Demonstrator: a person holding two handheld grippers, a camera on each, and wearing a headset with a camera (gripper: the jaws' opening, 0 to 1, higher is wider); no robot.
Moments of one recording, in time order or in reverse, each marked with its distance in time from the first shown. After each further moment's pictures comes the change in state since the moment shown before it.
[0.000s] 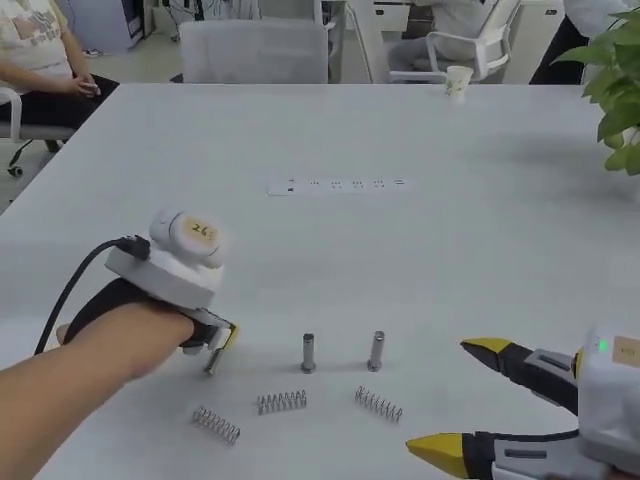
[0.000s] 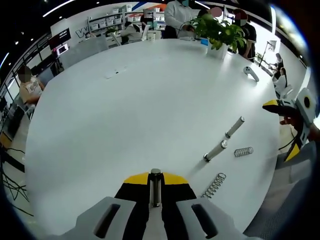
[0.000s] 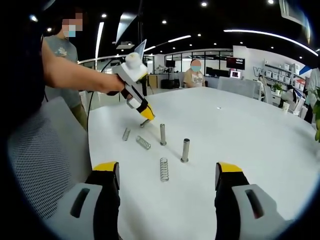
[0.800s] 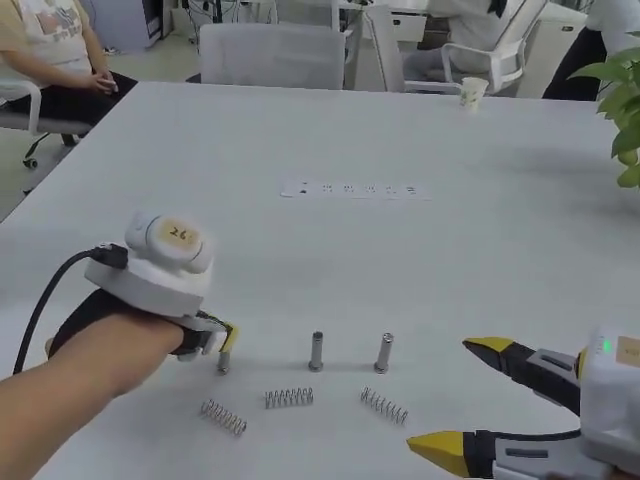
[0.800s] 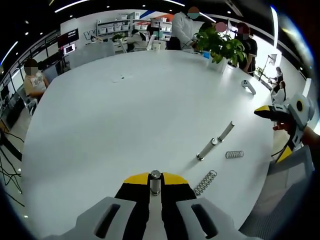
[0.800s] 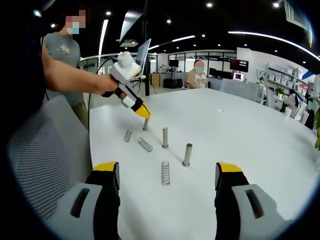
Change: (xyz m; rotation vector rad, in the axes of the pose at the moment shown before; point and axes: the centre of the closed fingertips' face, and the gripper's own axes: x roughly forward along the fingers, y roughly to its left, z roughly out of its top) left arm -0.017 0.001 -0.008 -0.088 -0.098 -0.022; right arm 0.003 0.003 0.007 -0.035 0.007 0.014
